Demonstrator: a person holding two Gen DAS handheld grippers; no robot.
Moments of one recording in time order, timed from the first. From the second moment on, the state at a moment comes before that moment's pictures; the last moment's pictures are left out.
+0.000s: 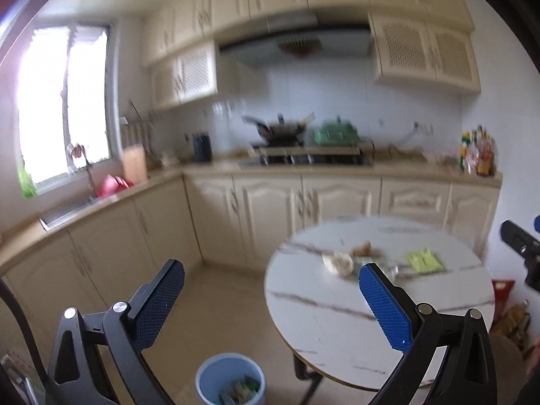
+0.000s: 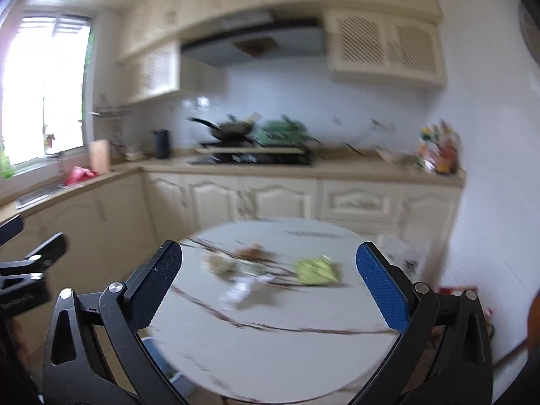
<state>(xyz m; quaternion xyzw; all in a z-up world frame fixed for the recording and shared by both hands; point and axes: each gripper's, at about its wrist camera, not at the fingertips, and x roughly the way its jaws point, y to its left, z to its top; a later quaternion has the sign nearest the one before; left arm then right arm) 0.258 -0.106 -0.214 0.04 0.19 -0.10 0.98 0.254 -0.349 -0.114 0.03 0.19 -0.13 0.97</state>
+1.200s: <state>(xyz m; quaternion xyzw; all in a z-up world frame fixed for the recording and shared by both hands) 0.522 -0.238 -0.250 0.11 0.42 -0.26 0.86 0.477 -0.513 -0.283 0.06 0.47 -0.13 0.87</state>
